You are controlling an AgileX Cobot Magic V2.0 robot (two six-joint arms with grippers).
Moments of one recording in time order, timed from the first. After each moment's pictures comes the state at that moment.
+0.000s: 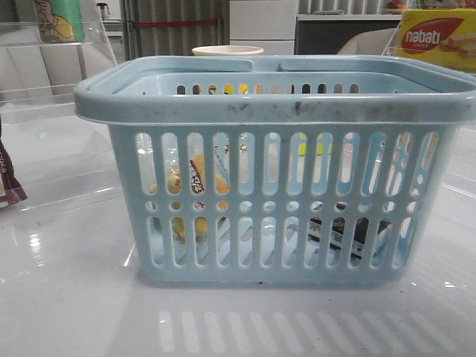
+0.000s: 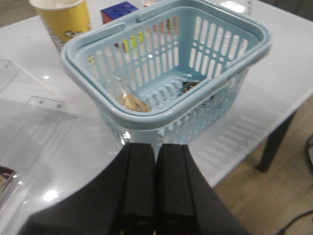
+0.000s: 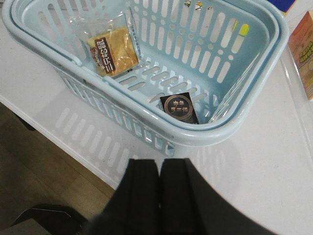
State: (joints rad) left arm -0.51 0.51 -0.81 -0.20 0.85 0.26; right arm 0.53 0.69 -0.88 0.01 0.91 -0.01
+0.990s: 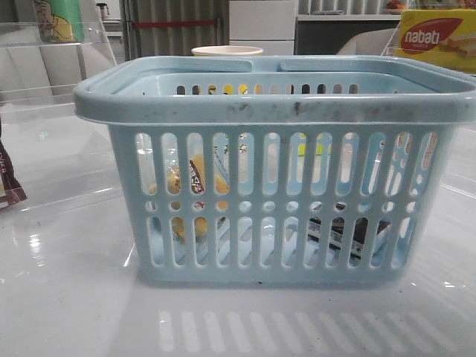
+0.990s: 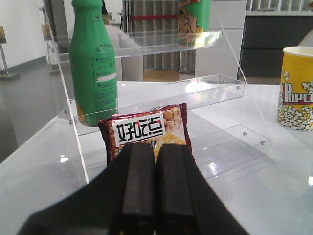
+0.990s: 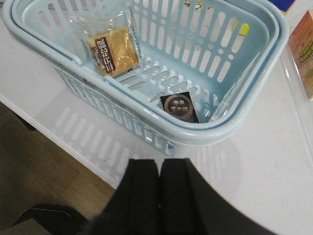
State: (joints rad) left arm 0.06 -0.01 -0.01 -0.04 0.10 0.07; right arm 0.53 0.69 -0.88 0.01 0.91 -0.01
